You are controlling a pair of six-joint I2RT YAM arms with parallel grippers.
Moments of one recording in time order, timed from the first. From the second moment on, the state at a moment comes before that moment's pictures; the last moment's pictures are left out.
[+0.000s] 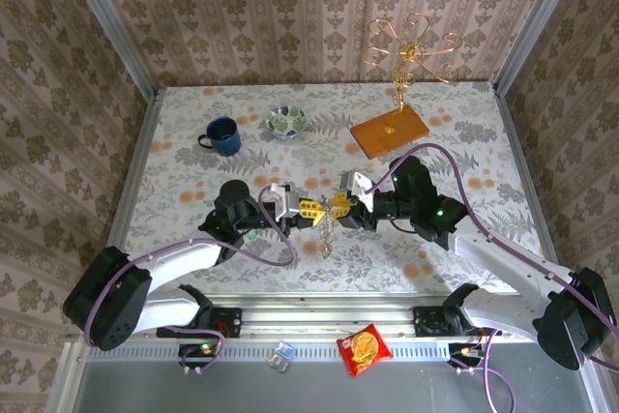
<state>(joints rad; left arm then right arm) -0.69 1.22 0.42 0.76 0.90 0.15 0.60 1.09 0.74 -0.13 -0.65 -0.35</state>
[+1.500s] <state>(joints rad) -0.69 1.15 0.53 0.32 0.83 0.34 0.77 1.36 1.23 -0.80 -0.35 -0.74</state>
